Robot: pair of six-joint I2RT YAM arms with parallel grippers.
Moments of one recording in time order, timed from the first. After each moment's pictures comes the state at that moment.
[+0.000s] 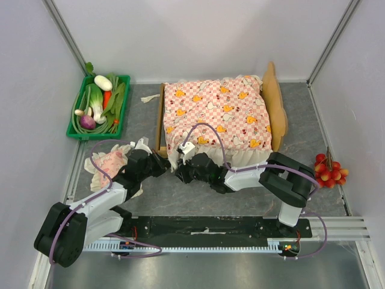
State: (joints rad) left arm -0.45 1.03 0.28 0.22 0.12 -0.91; right arm 1.07 1.78 0.79 0.58 0.04 0.36
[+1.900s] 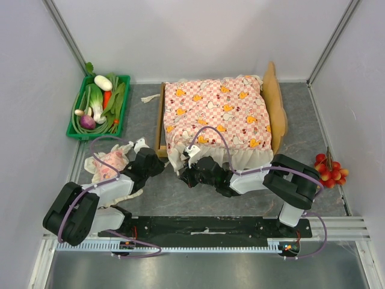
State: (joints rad) left arm -0.47 1.23 0.33 0.17 -0.21 -0.80; right arm 1.06 1.74 0.69 0.62 0.01 0.41
